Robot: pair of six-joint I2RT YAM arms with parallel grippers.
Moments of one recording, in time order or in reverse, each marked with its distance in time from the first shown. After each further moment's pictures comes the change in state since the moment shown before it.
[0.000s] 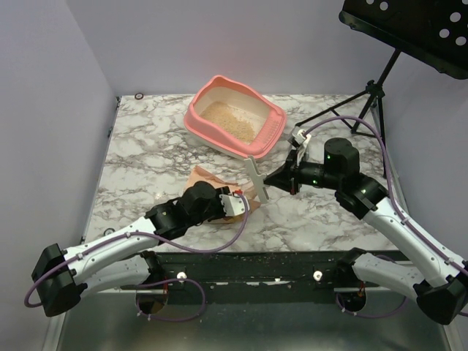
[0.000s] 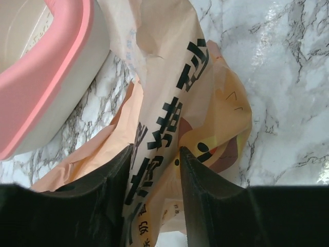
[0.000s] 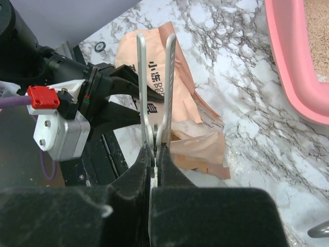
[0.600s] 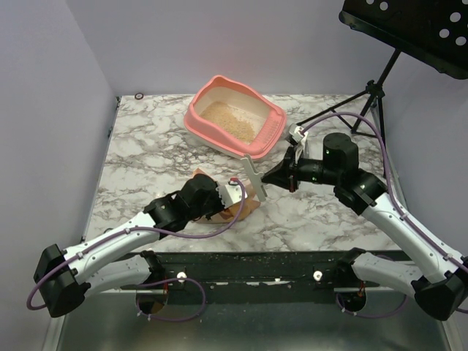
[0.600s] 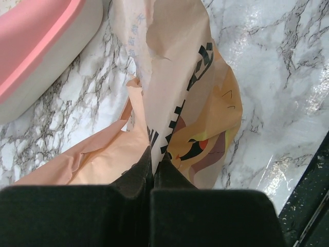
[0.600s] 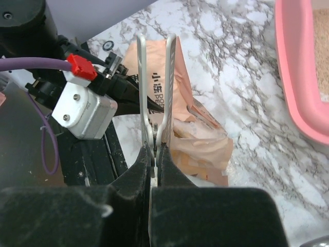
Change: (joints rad) left arm 0.064 0.036 0.084 -0.119 0.027 -0.156; right arm 0.000 0.029 0.041 -0.022 -0.032 -0.042
